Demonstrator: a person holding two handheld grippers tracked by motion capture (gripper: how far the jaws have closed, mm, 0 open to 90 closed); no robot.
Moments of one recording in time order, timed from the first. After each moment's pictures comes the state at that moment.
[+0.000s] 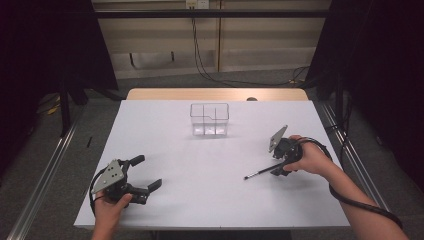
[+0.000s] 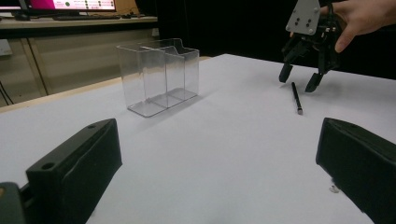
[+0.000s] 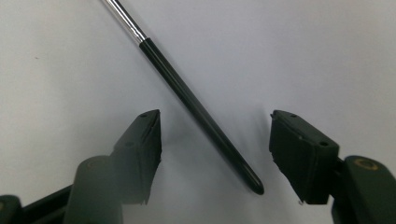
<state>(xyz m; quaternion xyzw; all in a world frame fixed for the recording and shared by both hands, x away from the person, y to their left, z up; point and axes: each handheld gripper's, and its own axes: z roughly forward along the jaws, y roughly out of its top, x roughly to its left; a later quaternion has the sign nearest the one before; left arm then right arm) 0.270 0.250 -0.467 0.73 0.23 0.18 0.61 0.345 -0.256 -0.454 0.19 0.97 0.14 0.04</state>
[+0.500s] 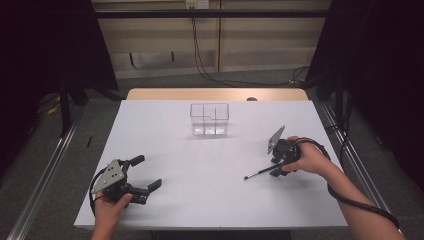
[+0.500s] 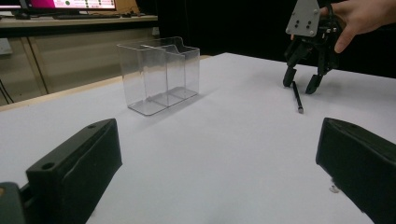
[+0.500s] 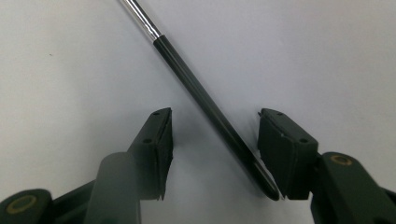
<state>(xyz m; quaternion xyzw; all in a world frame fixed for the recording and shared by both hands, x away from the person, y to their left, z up) 0.270 0.250 -0.467 0.74 0.23 0.18 0.61 0.346 -0.253 -0.457 0.18 0.97 0.13 0.01</state>
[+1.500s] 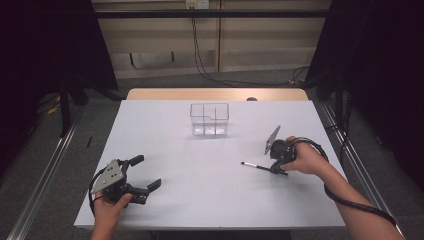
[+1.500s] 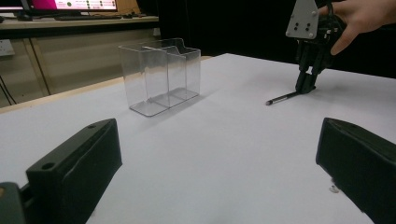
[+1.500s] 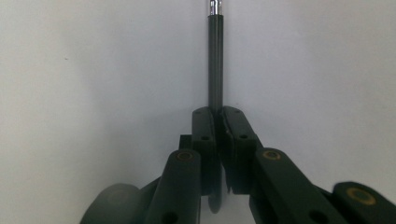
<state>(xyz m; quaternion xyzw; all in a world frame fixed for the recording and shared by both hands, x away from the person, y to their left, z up) 0.270 0.250 -0.466 0.73 0.23 0.18 0.61 0.344 -0.244 -0.454 0.20 0.97 0.10 -0.01</state>
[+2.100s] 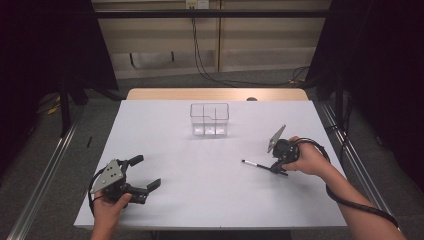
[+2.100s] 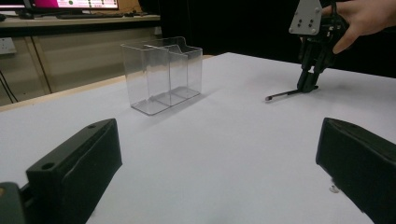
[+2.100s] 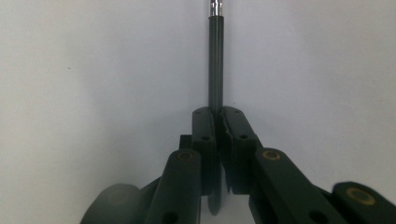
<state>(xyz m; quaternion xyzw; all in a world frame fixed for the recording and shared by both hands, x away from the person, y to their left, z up) 0.270 0.252 -0.466 0.74 0.24 0.18 0.61 0.342 -0.253 -0.455 0.23 0.96 0.14 -0.01</state>
